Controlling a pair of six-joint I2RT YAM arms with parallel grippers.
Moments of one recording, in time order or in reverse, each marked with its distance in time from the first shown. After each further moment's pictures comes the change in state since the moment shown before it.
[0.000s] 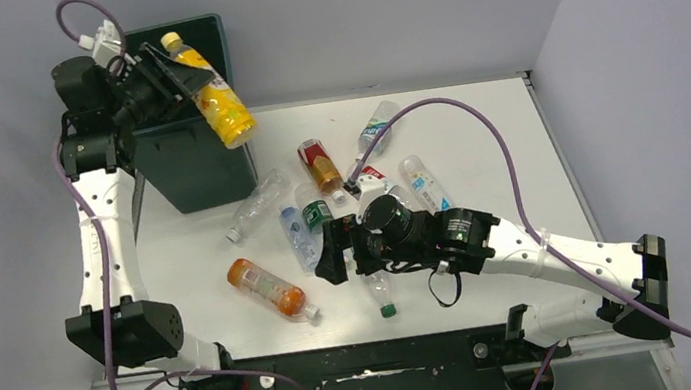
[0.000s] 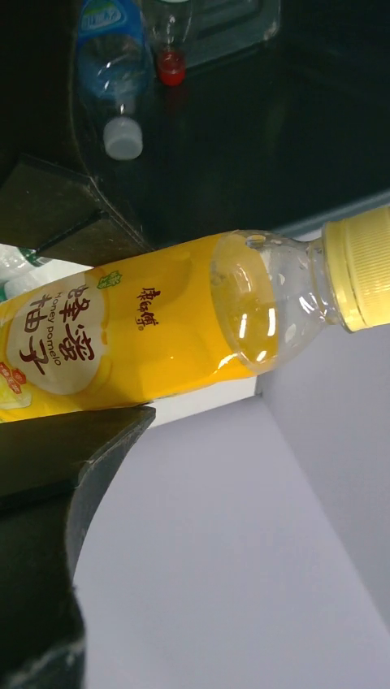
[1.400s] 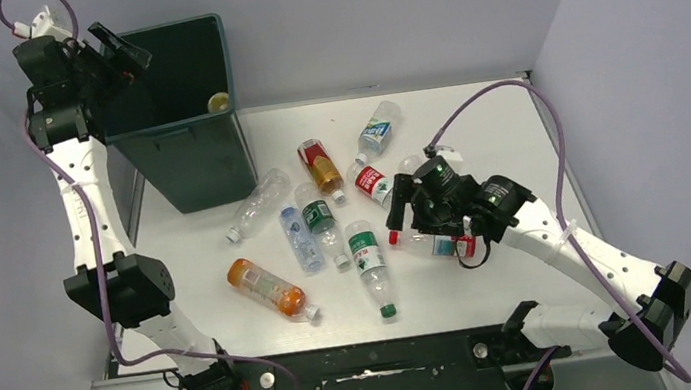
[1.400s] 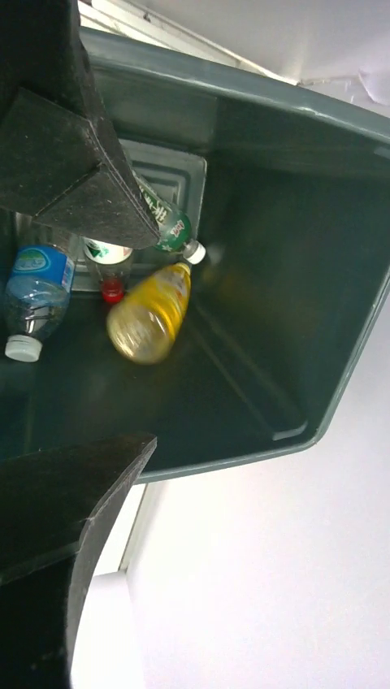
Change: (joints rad) left arm 0.187 0.300 0.349 -0.077 -0.316 0.153; right arm -0.381 -0.078 -0.056 -0.304 0.083 0.060
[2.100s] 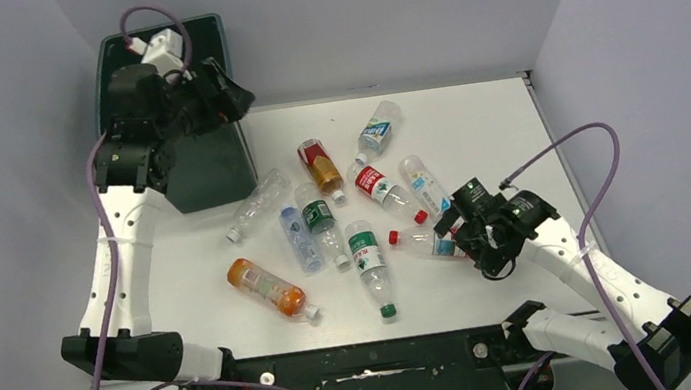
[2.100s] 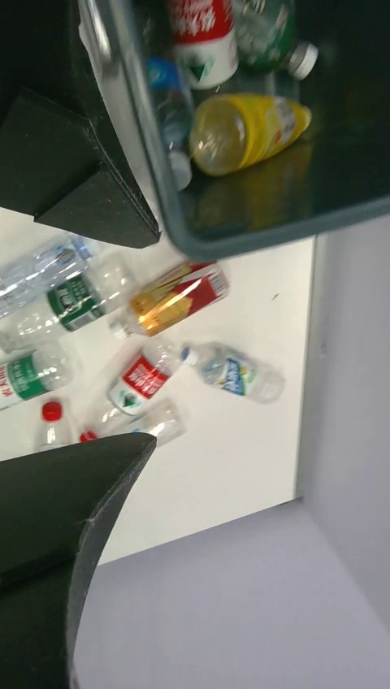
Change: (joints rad) left arm -0.387 -0.375 -0.346 -0.079 -0.084 0.071; right arm -0.236 -0.152 -0.216 -0.239 0.068 0.433
